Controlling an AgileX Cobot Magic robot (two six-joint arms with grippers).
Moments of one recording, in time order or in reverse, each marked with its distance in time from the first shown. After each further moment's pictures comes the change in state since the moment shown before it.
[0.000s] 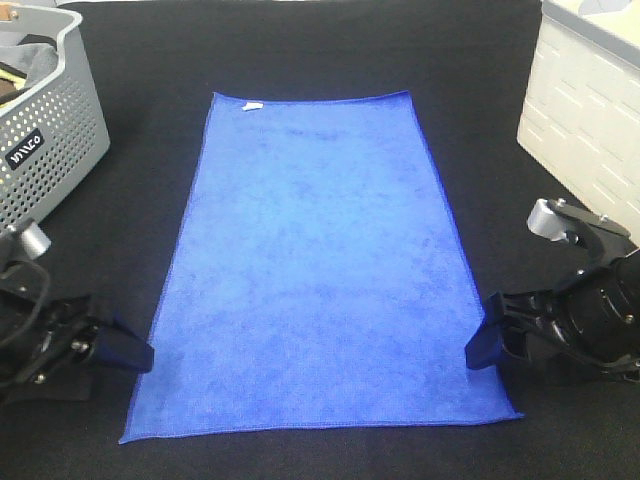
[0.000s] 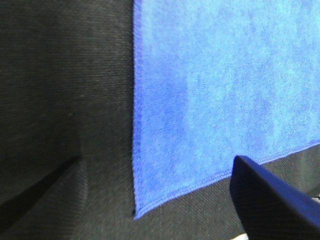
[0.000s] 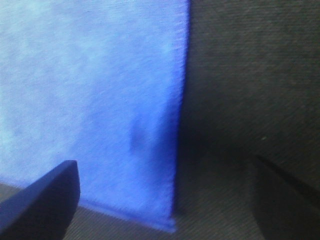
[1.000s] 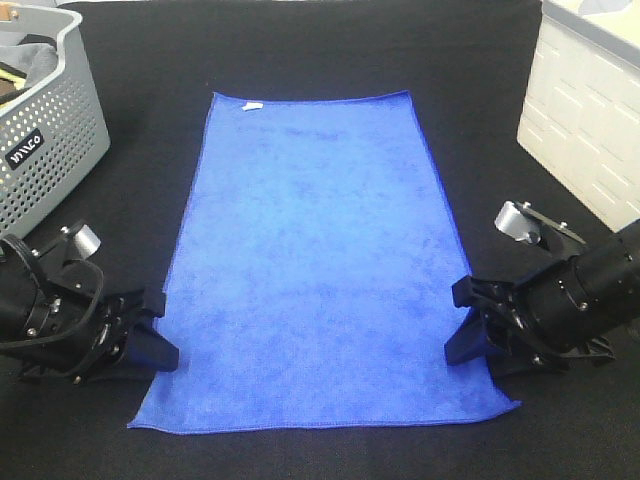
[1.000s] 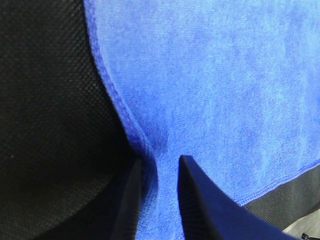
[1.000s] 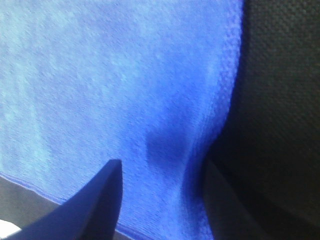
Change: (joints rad) left arm -0.095 0.138 -0.064 -0.250 -0.013 0.169; right arm 0.001 0.165 -0.082 0.263 0.097 -0.203
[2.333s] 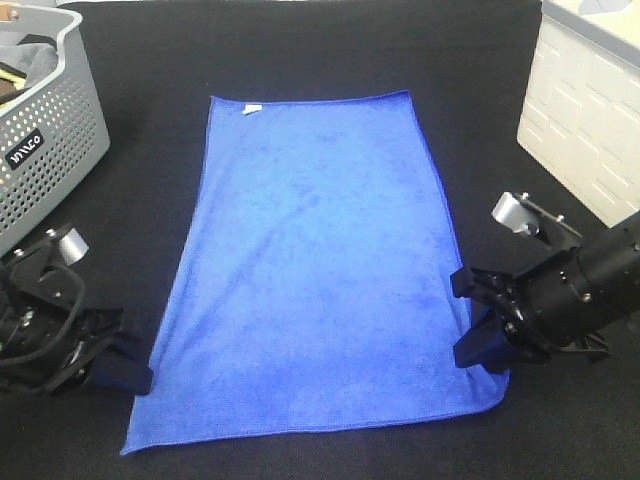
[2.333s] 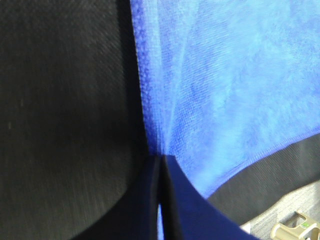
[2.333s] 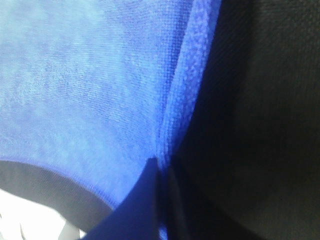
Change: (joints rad) left arm 0.000 -0.127 0.058 0.222 0.003 -0.143; right arm 0.000 -0.051 -0.007 -0.044 0.084 0.057
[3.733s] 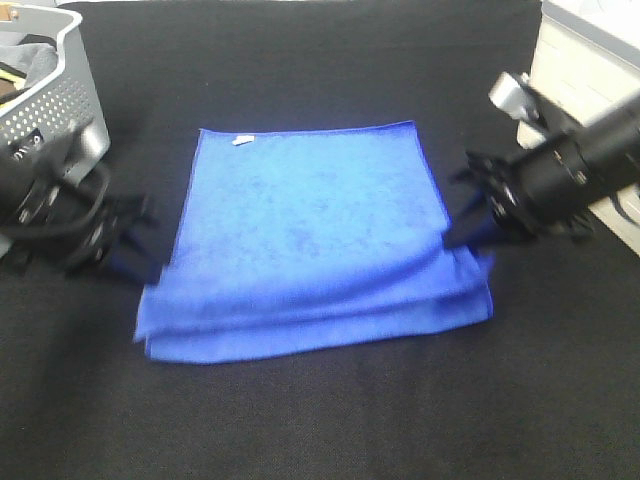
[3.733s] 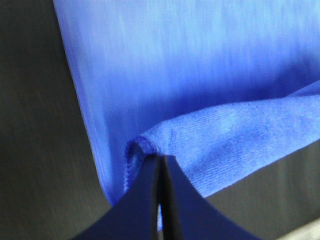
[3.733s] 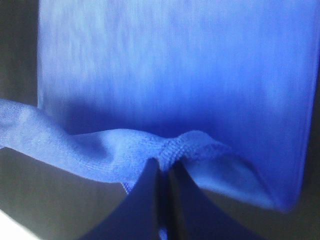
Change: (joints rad) left arm 0.000 0.027 -0.396 0.522 0.094 -0.529; right arm 0.000 -0.024 -0.304 -0.151 0.083 0.159
